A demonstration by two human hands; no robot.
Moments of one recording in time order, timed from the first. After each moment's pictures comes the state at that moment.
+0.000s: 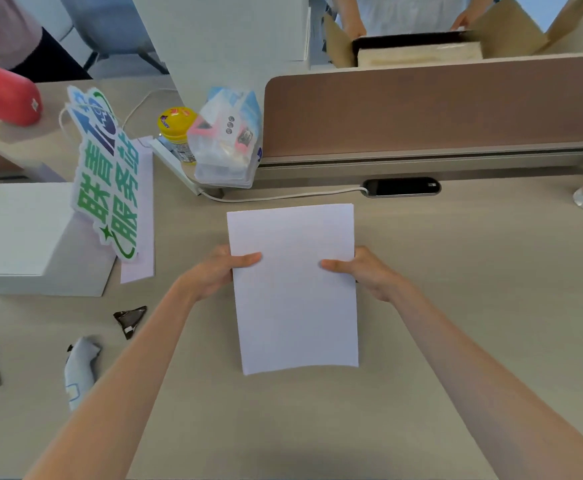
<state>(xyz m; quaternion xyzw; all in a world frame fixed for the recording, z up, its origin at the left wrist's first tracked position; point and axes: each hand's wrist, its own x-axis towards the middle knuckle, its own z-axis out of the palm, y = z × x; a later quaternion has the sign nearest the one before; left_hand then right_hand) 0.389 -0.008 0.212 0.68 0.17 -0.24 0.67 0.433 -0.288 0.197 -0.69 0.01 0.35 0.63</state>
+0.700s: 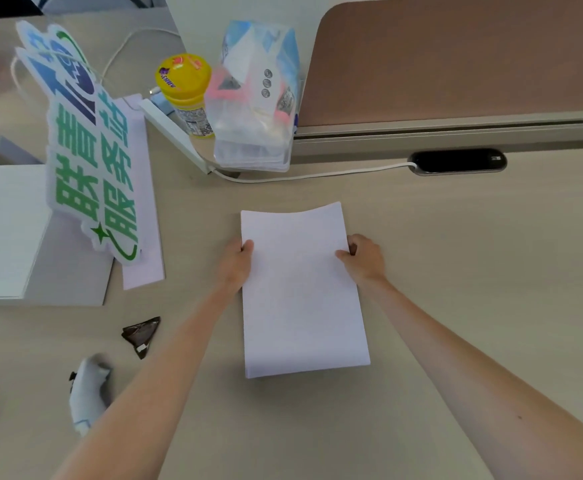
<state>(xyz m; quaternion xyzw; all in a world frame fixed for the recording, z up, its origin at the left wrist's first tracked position) 0.441 0.055 0.084 0.81 0.31 -0.13 0.48 0.478 -0.176 0.091 -0.89 0.13 0.20 0.39</state>
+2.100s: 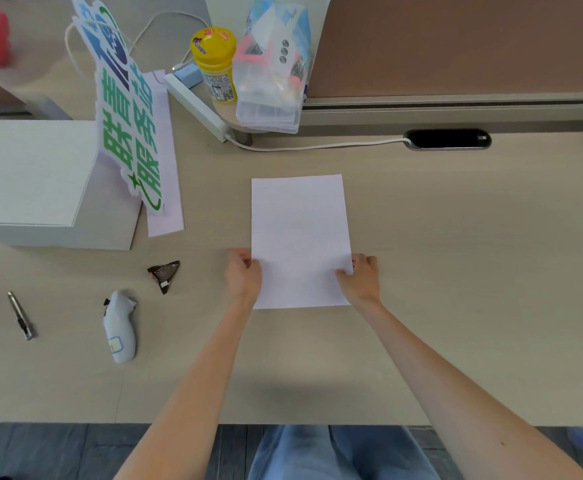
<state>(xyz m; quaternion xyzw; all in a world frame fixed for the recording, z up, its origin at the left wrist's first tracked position) 0.317 0.017 0.102 0.74 0.42 -0.02 0.53 0.345 -0.185 0.099 -0.88 0.17 0.21 0.40</state>
